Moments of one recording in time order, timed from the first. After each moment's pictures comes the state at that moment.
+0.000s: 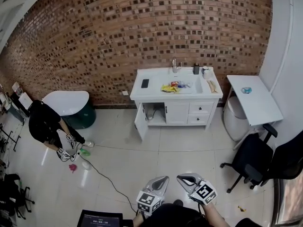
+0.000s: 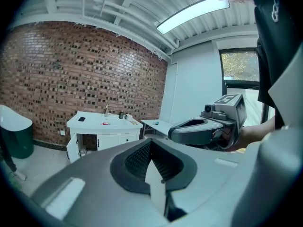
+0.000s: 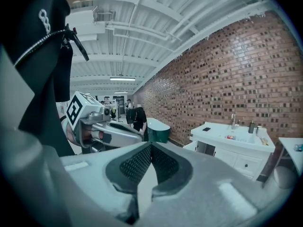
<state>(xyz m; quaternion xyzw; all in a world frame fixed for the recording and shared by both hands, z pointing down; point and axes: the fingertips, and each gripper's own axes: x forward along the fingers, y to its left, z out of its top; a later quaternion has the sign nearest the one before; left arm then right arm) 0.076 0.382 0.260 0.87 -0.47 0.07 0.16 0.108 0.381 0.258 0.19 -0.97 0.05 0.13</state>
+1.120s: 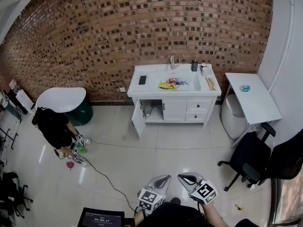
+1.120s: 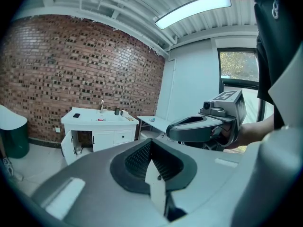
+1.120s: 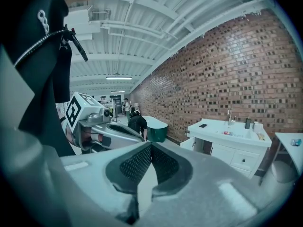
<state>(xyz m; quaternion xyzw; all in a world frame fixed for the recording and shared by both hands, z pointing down) 0.099 0.374 0.277 0.88 -0.44 0.09 0.17 0.125 0.372 0.270 0.20 -0.97 0.07 0.14</state>
